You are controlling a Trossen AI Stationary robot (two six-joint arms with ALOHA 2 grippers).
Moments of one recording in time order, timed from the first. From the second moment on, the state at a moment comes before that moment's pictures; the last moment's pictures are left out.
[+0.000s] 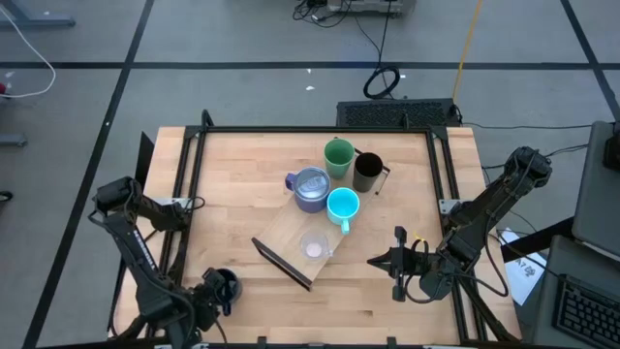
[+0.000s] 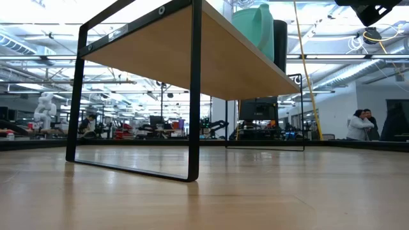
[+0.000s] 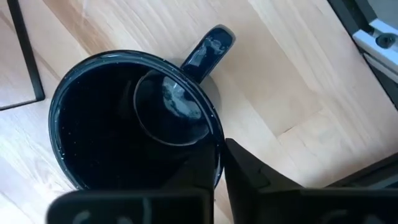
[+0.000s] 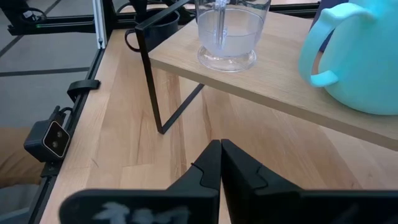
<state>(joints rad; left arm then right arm) -1.08 1.65 1.22 -1.11 -0.13 -0.41 0.83 1.25 0.76 -0.21 0.79 0.59</state>
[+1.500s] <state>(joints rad) -1.04 1.49 1.32 -1.17 -0.37 -0.46 0.83 1.25 0.76 -0.21 0.79 0.58</state>
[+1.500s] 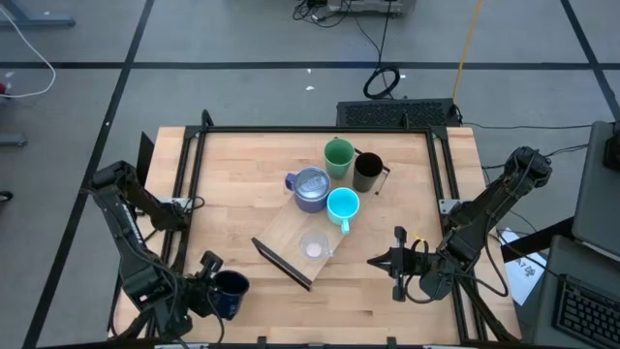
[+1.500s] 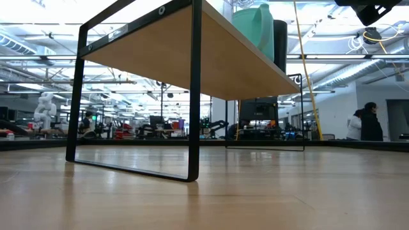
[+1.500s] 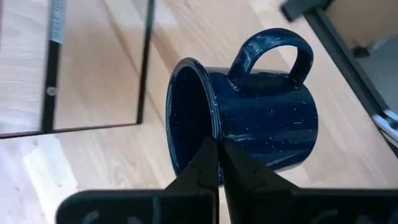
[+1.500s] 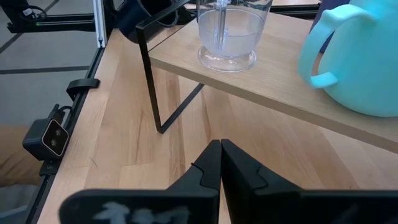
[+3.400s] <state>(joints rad) -1.04 1.59 1.14 -1.15 -0.42 -0.64 0.80 1.25 0.76 -0.21 0.79 0.56</state>
